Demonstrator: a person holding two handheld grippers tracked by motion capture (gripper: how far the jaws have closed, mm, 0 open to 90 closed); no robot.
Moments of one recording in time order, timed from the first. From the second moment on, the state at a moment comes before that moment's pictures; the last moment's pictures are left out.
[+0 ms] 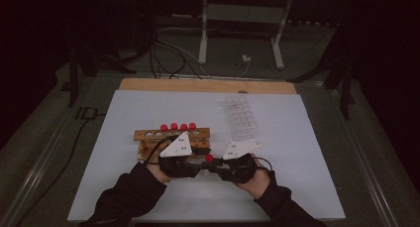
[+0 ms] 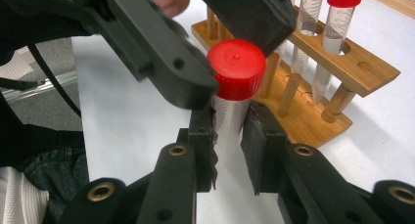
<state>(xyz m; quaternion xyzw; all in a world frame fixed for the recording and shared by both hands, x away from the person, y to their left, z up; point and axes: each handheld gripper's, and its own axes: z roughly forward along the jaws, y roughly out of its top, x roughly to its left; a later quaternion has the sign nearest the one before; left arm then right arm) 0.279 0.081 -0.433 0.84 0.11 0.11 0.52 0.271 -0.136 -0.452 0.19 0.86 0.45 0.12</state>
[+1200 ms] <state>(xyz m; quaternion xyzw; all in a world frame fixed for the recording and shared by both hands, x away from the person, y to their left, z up) 0.281 0.110 -0.412 0.83 0.13 0.16 0.52 0.272 -0.168 -0.445 0.24 0.83 0.48 0.13</state>
